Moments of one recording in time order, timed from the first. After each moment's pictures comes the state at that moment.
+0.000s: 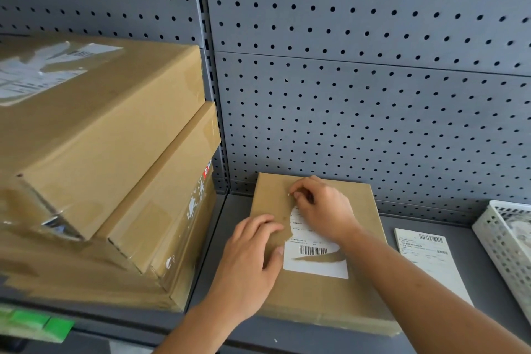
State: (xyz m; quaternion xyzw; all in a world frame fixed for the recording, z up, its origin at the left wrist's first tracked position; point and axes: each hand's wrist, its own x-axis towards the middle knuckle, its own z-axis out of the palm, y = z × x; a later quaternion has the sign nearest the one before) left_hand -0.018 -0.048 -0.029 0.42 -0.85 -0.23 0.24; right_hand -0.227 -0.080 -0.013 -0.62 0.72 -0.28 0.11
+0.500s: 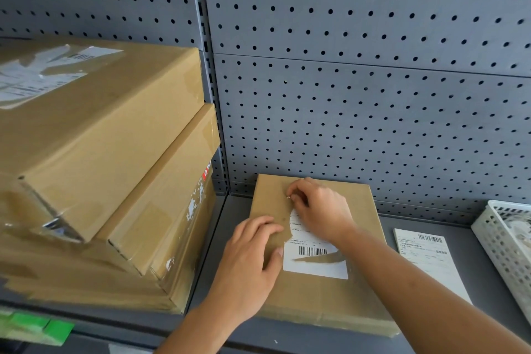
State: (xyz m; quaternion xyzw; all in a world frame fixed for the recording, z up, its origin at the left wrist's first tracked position) left_hand -0.019 -0.048 -0.029 0.42 -0.84 -0.24 0.24; right_hand -0.224 -0.081 -0.012 -0.65 0.72 -0.23 0.08
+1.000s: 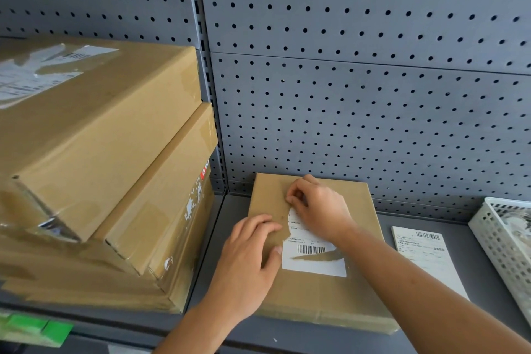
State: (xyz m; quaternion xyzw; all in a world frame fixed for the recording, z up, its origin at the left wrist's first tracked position) left_hand -0.018 -0.048 -0.029 0.42 -0.84 -0.24 0.25; right_hand -0.225 -0.079 -0.012 -0.66 0.71 -0.24 0.07
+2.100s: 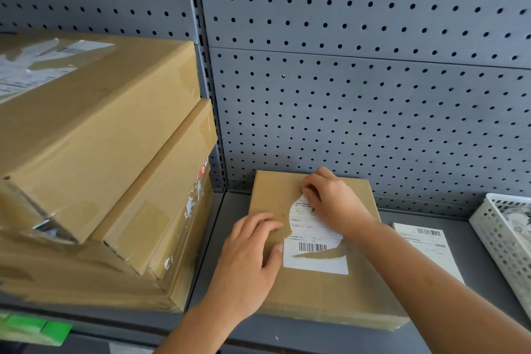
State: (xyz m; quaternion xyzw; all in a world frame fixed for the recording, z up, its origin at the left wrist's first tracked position) left_hand -0.017 -0.047 -0.028 0.42 -0.84 -0.24 0.25; right_hand -0.250 -0.081 -0.013 -0.68 0.68 -0.26 0.05
